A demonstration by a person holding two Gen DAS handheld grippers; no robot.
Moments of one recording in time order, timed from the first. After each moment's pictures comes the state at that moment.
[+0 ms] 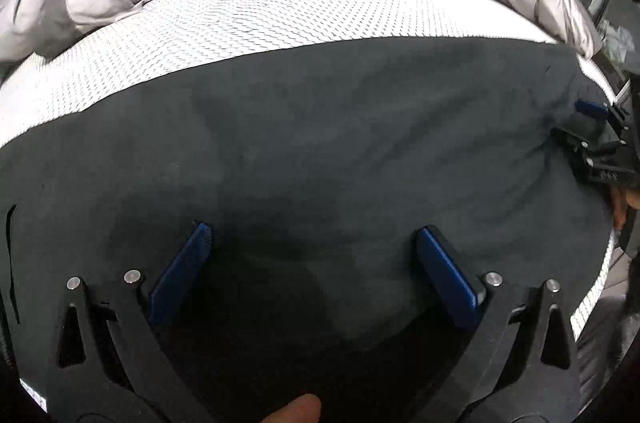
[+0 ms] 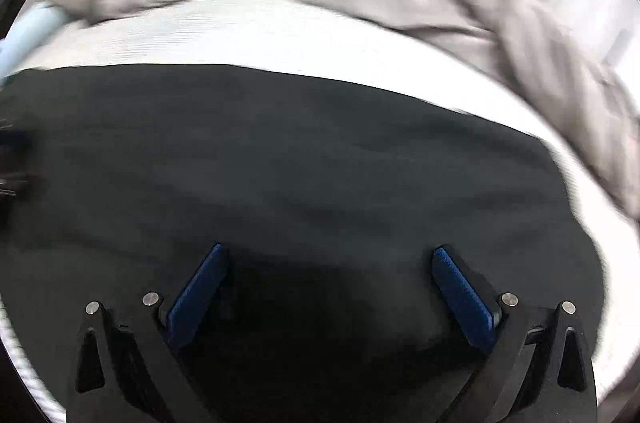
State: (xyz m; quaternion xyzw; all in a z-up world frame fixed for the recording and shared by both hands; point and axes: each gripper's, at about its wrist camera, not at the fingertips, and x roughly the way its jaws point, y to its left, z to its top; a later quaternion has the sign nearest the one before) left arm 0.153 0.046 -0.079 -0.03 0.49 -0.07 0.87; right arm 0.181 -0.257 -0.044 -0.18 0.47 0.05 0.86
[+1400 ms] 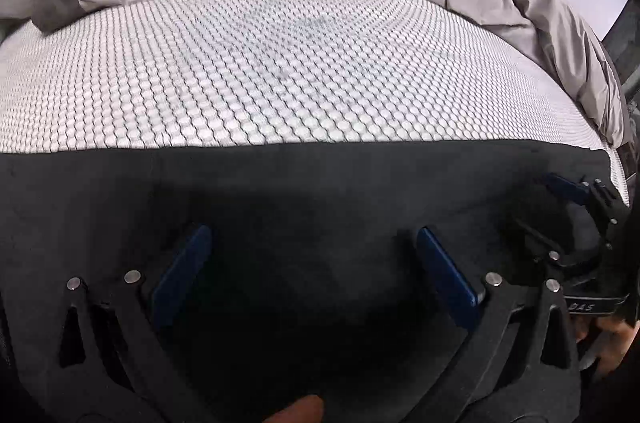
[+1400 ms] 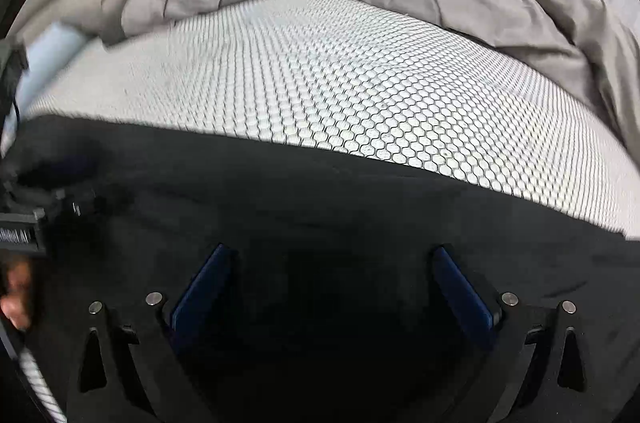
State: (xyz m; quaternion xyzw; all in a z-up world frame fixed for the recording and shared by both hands) left arm 0.255 0.070 -0.094 -0.12 0.48 -0.01 0.87; right arm 0.264 -0.162 -0.077 -0.13 0.51 0.16 0.84
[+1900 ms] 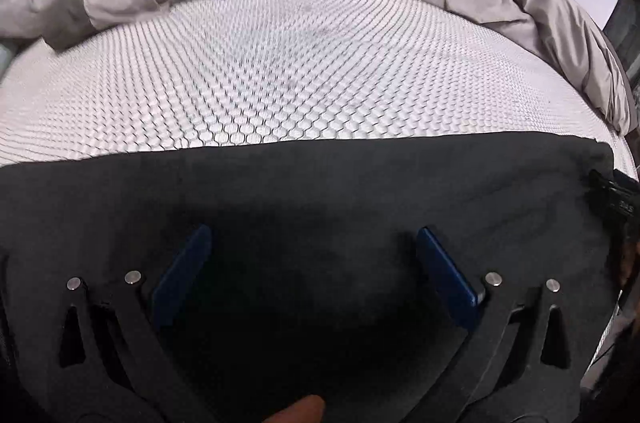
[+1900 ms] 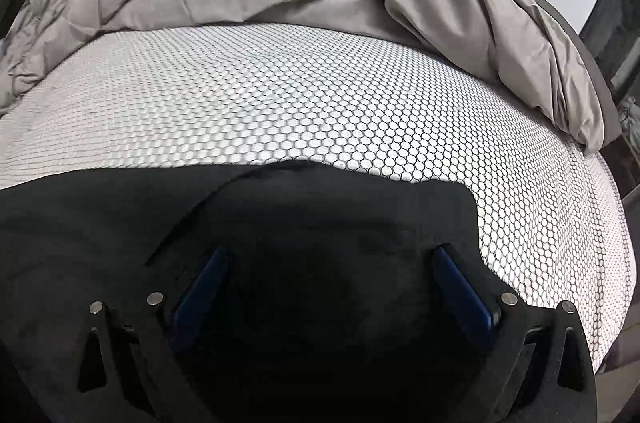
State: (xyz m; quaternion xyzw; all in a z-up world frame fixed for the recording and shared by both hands) left arm 0.237 0.060 -0.081 -0.08 0.46 0.00 0.88; right arm 0.266 -0.335 -0.049 -0.09 0.49 -0.07 0.86
